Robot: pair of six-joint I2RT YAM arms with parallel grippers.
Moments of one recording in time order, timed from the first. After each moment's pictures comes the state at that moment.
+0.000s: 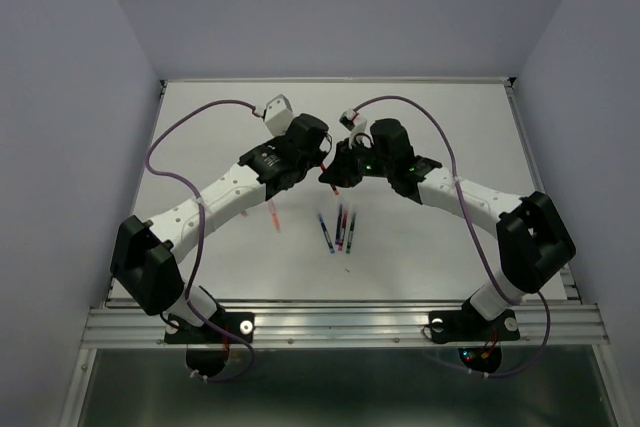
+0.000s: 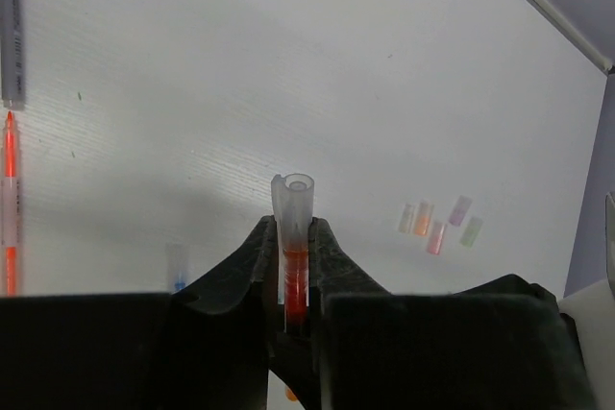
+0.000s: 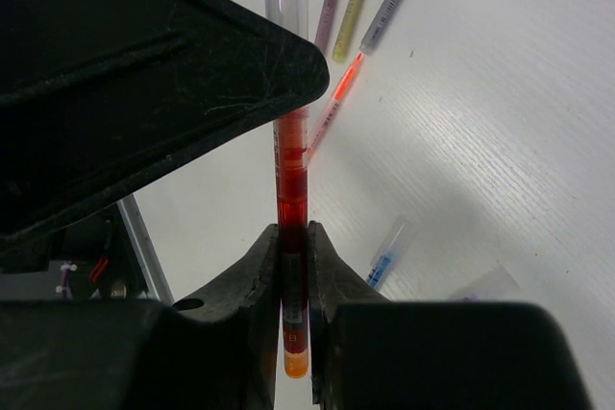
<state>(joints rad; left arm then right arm) -0.76 1.48 1.29 -0.50 -0.54 -1.06 0.63 1.60 1.08 0.10 -0.52 0.36</state>
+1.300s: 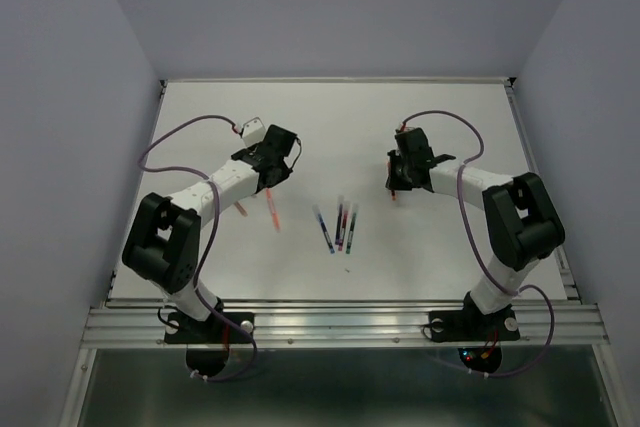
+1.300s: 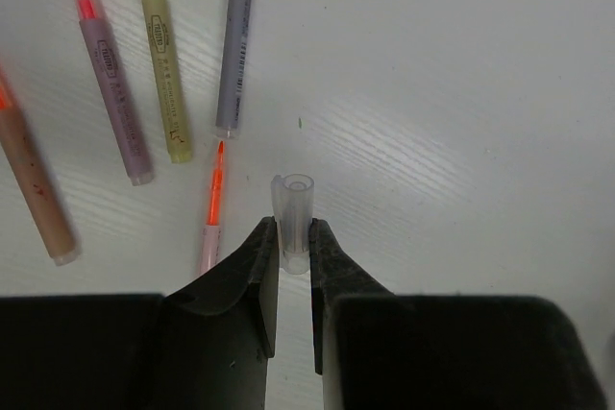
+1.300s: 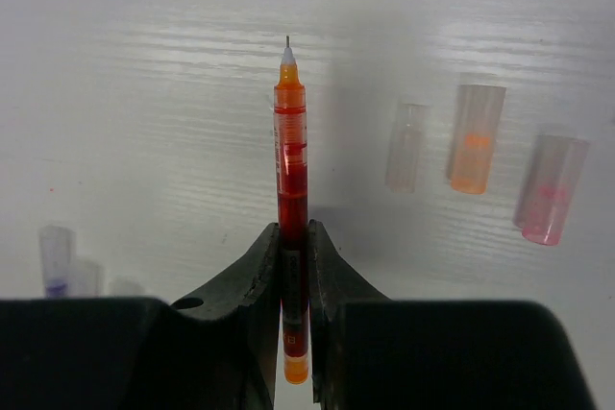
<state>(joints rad) -0.51 1.58 1.08 -0.44 -0.45 -0.91 0.39 1.70 1.00 -0.19 0.02 0.39</state>
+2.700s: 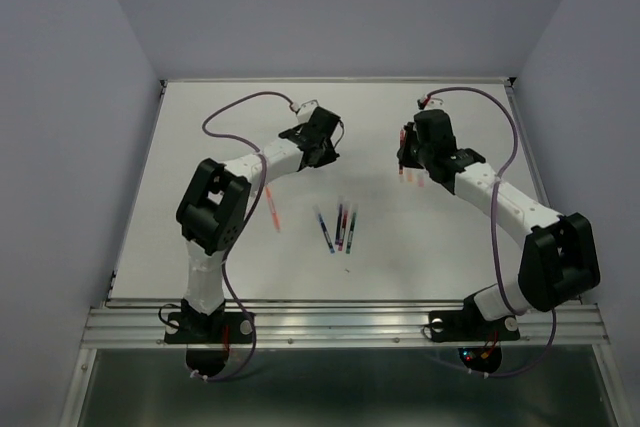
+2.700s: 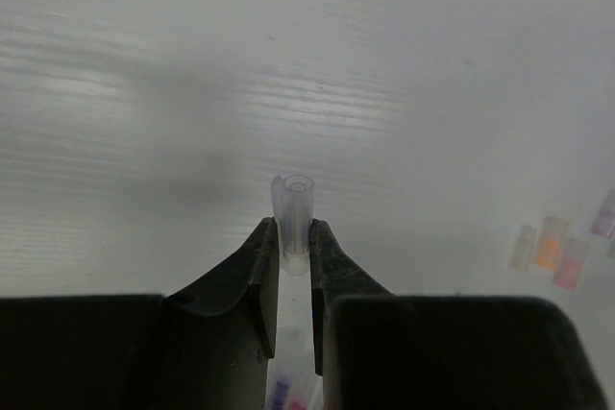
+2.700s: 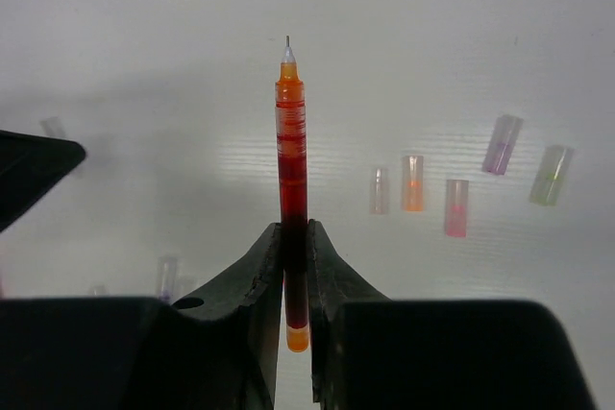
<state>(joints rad) -0.60 1.95 1.43 -0.36 -0.26 -0.83 0.39 1.47 1.06 -0.24 0.18 0.41</state>
